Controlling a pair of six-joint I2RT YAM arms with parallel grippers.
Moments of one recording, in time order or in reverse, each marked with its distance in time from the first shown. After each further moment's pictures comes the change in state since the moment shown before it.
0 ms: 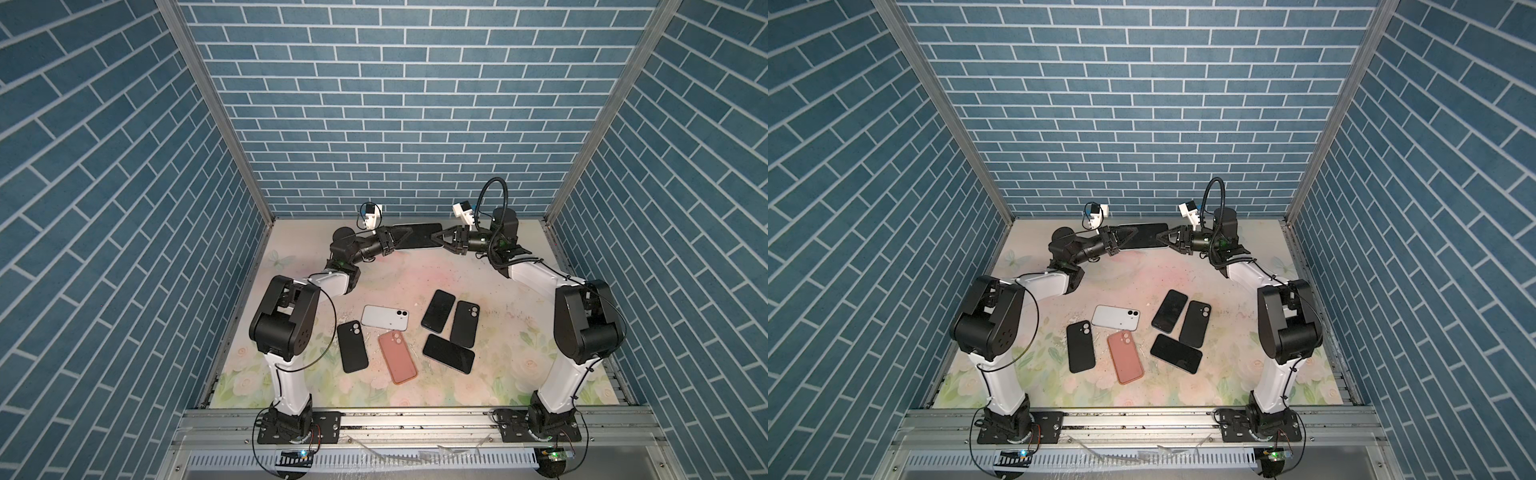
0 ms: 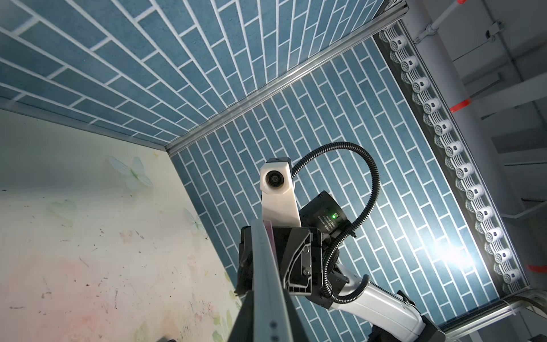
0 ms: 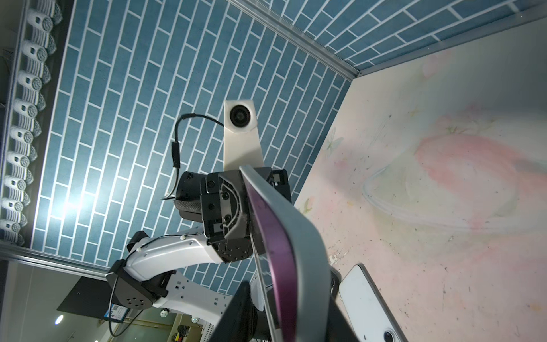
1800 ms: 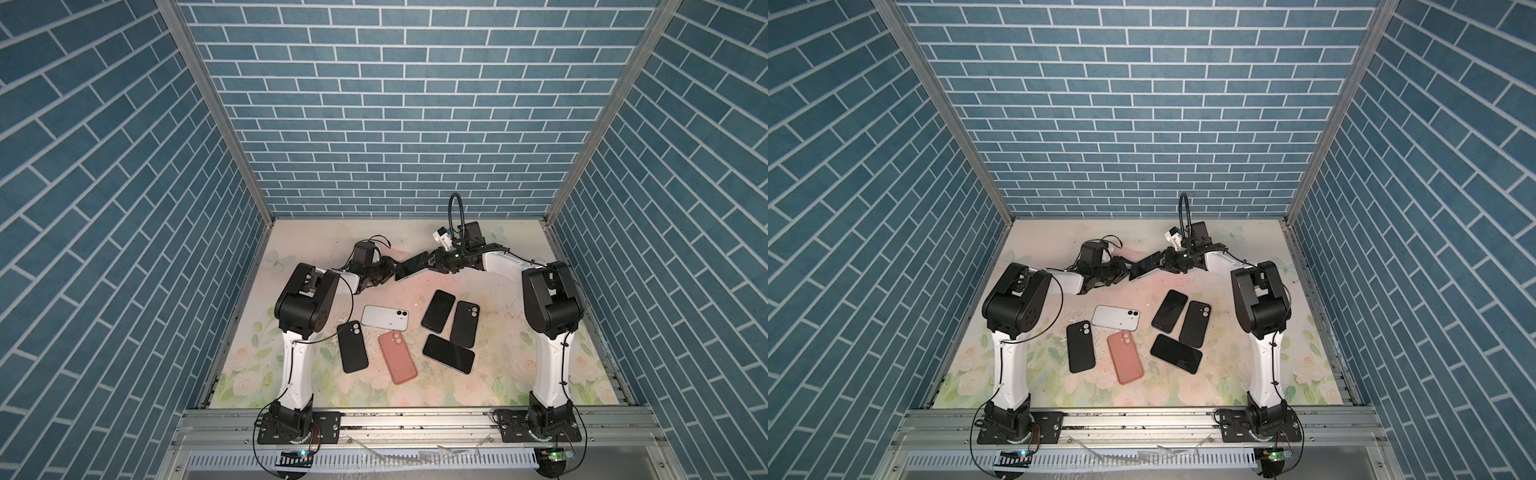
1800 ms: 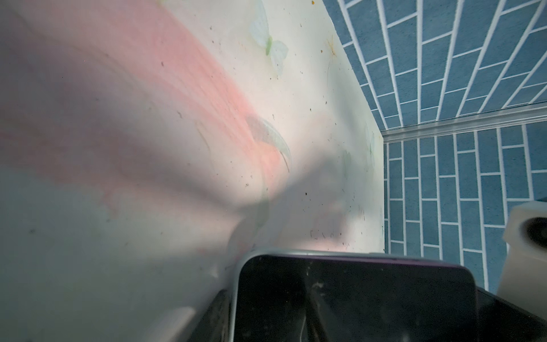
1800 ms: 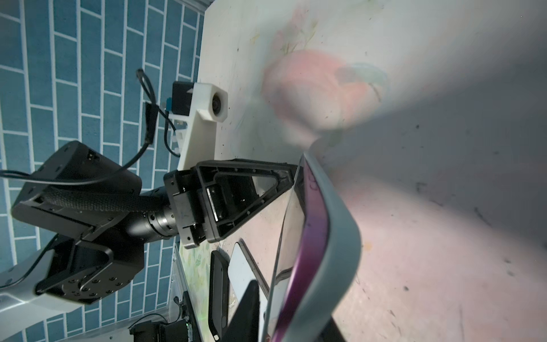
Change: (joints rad) left arm -0.007 0.258 0.089 -0.714 -0.380 0.382; right arm 0.108 0.282 0.220 -0.683 0.336 -0.489
